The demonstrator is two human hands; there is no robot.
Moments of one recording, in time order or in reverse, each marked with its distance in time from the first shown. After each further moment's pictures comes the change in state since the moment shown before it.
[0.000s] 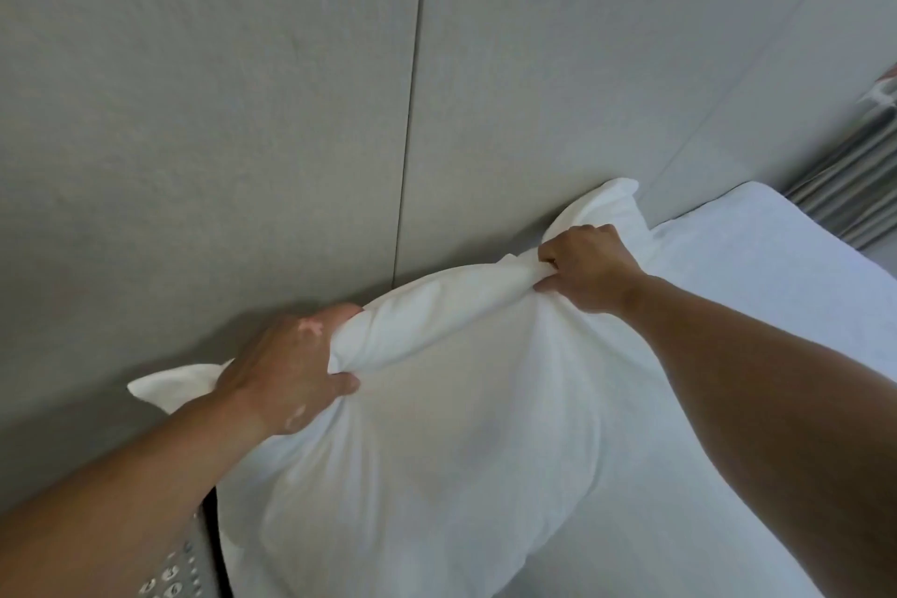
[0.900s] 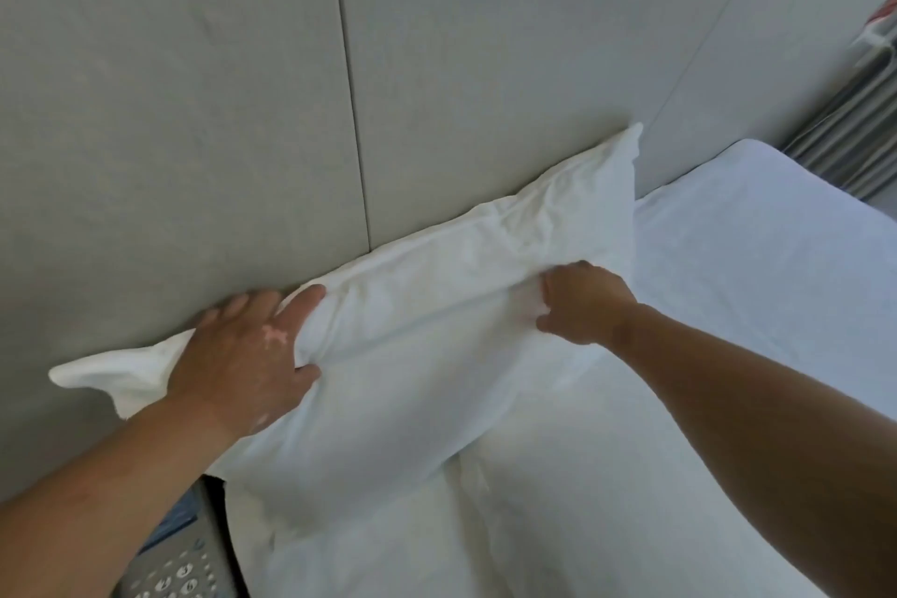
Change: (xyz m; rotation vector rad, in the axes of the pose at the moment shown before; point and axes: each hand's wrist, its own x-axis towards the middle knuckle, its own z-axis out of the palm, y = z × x) left_hand -0.010 -0.009 0.005 0.412 0.206 0.056; right_hand -0.053 -0.008 0.042 0.161 -0.214 0.265
